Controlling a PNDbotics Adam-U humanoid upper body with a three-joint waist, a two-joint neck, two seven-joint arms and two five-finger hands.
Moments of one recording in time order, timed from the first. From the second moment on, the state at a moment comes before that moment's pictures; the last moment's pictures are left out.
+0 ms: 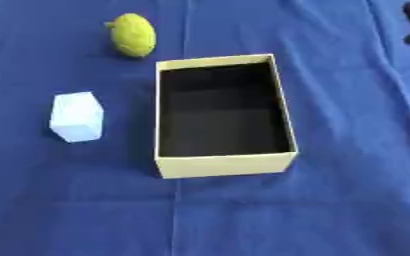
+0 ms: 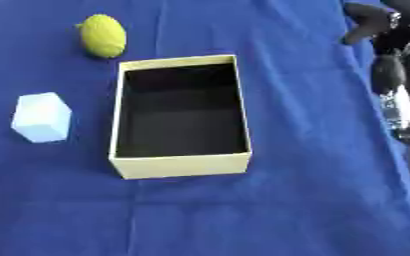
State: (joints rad) left arm -0.53 0.40 0.00 -1.99 -0.10 -0.26 0.16; right arm -0.26 -0.52 -0.08 -1.99 -0.24 -0.48 0.20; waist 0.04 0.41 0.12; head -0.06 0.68
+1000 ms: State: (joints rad) left arm -0.67 0.94 -0.16 -1.90 -0.43 -0.01 -0.37; right arm -0.23 -0.53 -0.08 -1.99 -0.20 -0.48 0.20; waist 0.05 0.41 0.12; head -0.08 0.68
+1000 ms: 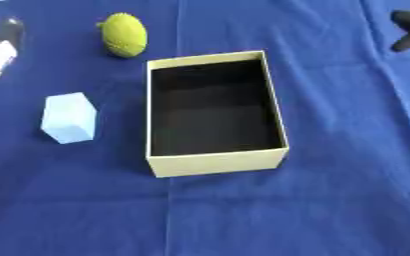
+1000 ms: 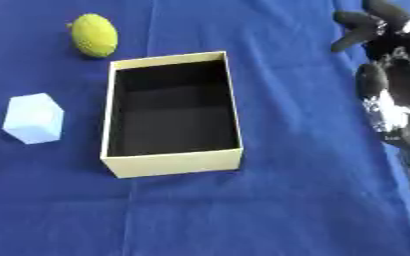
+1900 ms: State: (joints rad) left arm -0.85 0.88 -0.36 -1.62 -0.53 -0.06 -0.58; right arm -0.22 -0.53 -0.07 -1.99 -0.20 -0.47 0.21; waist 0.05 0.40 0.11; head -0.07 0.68
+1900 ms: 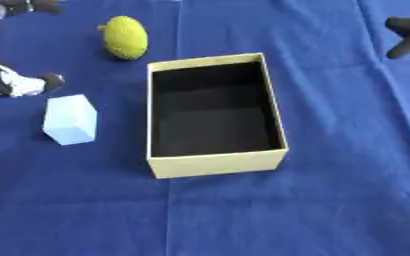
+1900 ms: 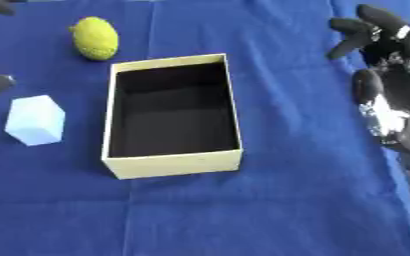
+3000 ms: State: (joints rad) left arm -0.89 0.82 -0.39 -1.46 -0.60 -0.26 -0.85; right arm -0.22 -0.52 -0.07 -1.99 -0.20 -0.44 0.22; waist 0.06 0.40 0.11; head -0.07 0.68
